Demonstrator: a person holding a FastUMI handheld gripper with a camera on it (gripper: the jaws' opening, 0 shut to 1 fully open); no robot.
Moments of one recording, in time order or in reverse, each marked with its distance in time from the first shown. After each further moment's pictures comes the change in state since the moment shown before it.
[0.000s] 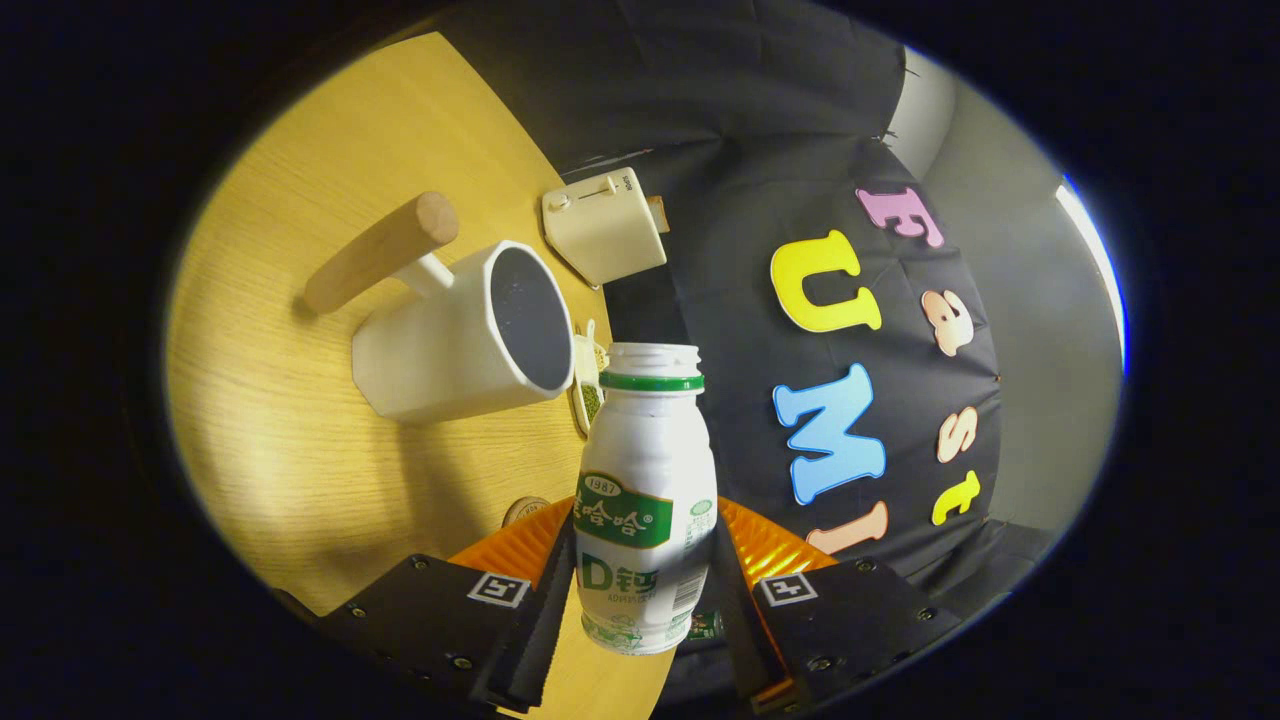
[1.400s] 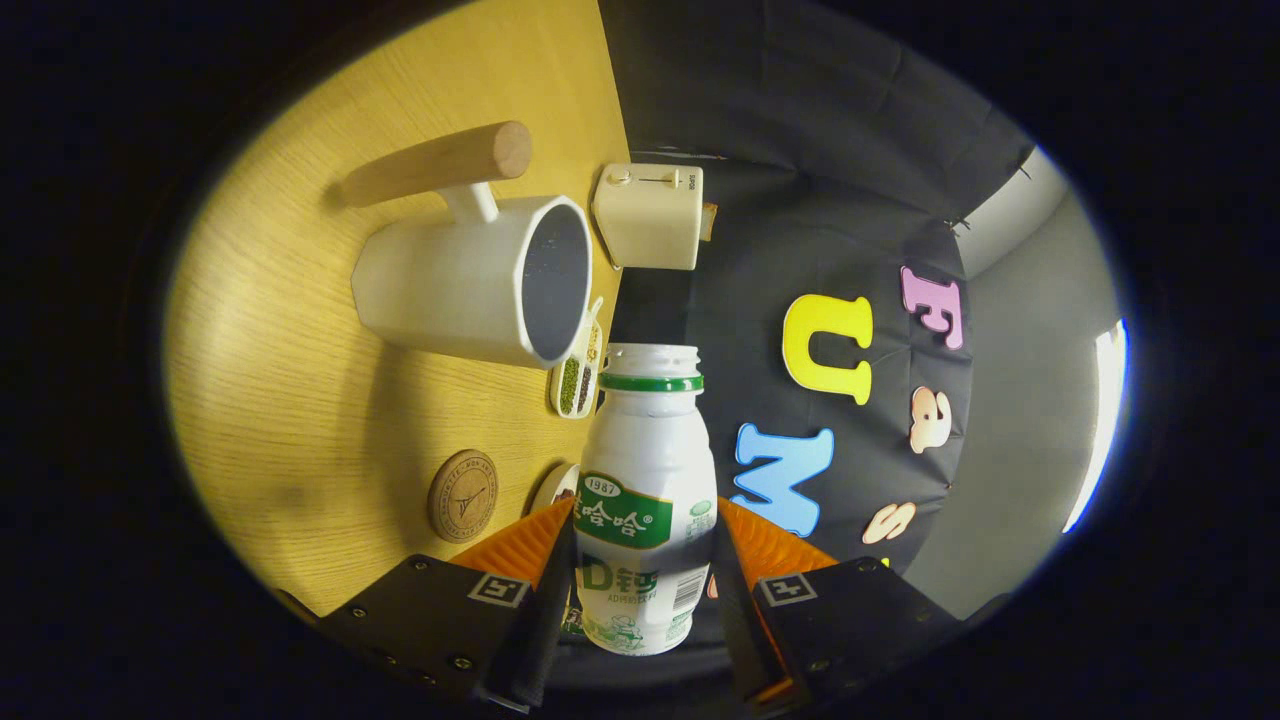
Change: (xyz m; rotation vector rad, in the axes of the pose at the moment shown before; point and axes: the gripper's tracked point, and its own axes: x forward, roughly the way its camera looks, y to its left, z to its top) arm -0.004 -0.025 0.008 -0.356 0.022 -0.064
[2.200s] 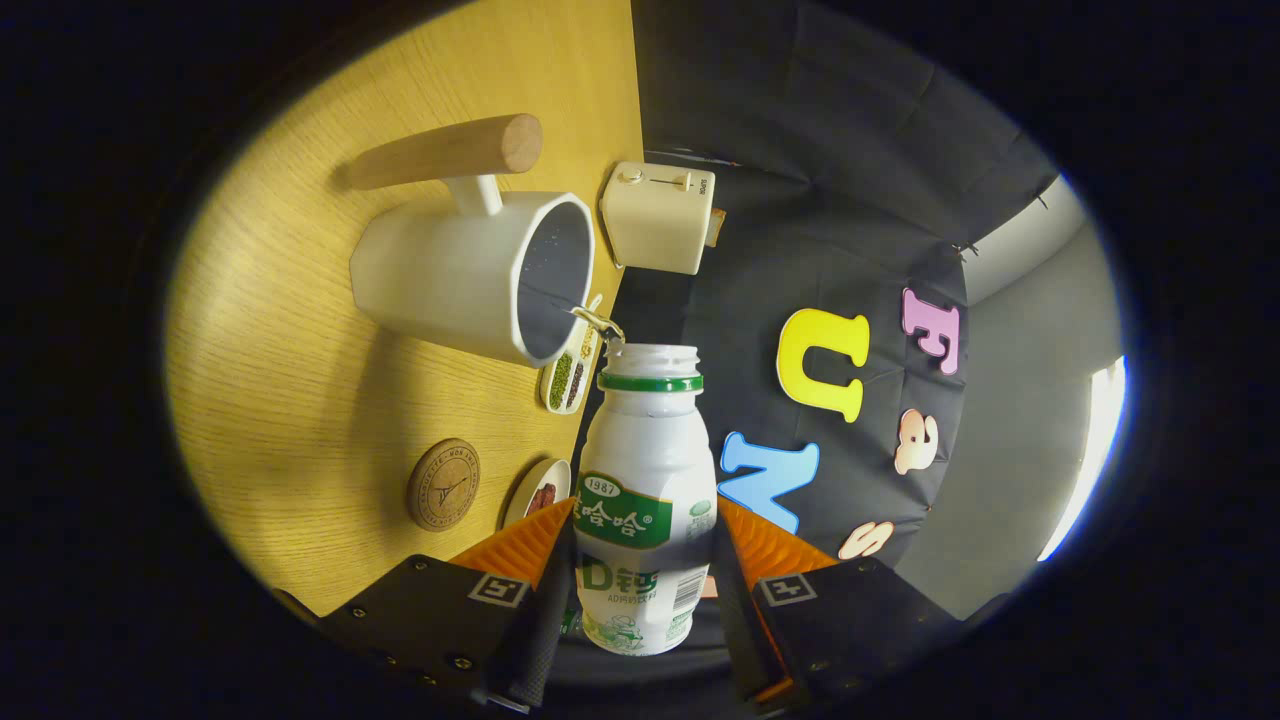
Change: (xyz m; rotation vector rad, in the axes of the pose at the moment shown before) arm 0.002 -0.006 0.002 -0.080 0.002 -0.019
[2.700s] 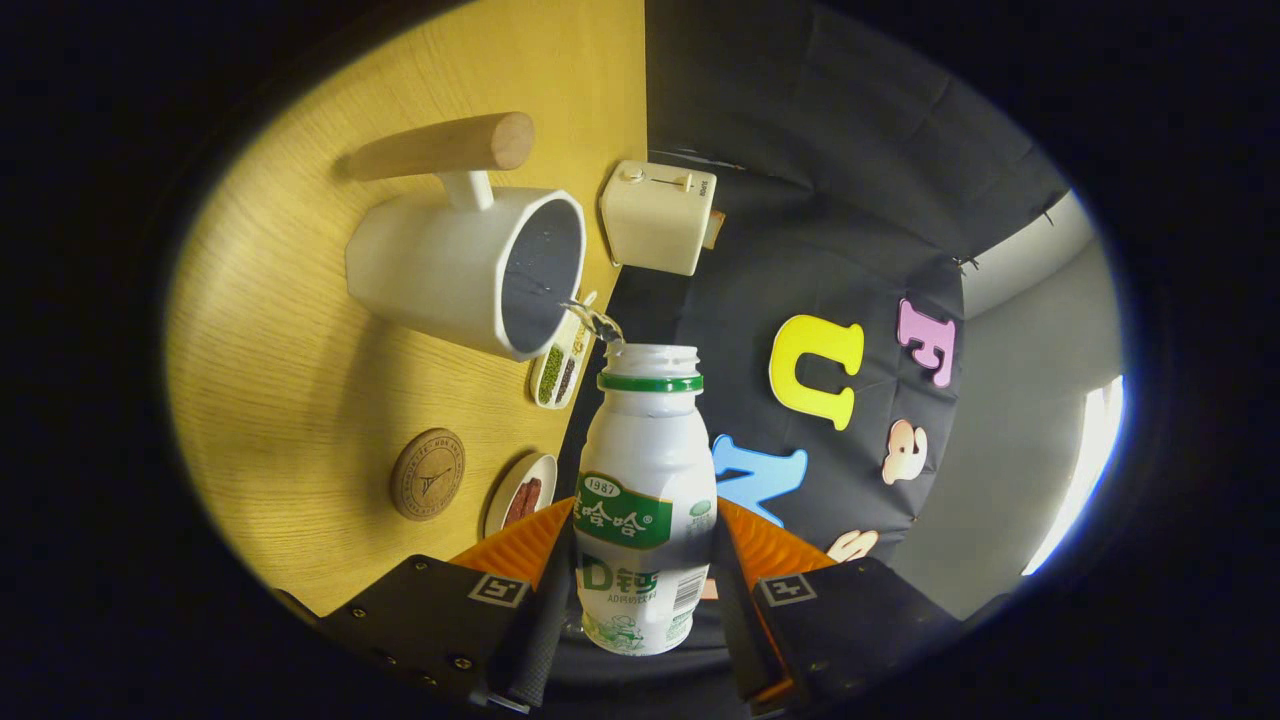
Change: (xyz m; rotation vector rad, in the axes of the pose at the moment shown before) arm -0.002 -0.003 0.003 -0.049 0.006 -0.028
